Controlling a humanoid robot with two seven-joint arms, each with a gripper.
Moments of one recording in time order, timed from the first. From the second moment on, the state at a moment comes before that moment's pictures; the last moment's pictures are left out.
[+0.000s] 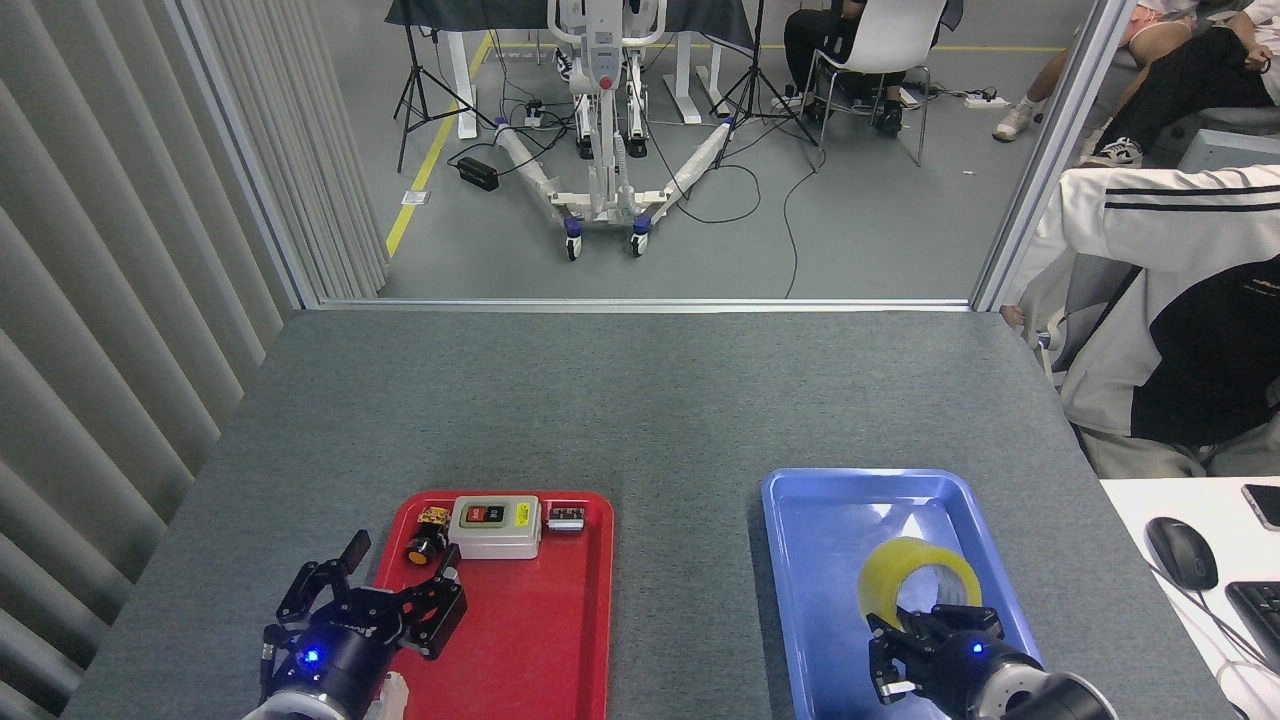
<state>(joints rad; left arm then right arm) 0.03 0.26 -0.17 -1.70 -1.22 0.01 -0.14 0.00 -0.17 0.00 -1.71 1.41 -0.39 0.87</state>
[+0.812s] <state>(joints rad) 0.03 0.23 -0.20 -1.68 -1.26 0.02 0.04 -0.02 -0.11 0.02 -1.68 1.38 -0.01 0.76</state>
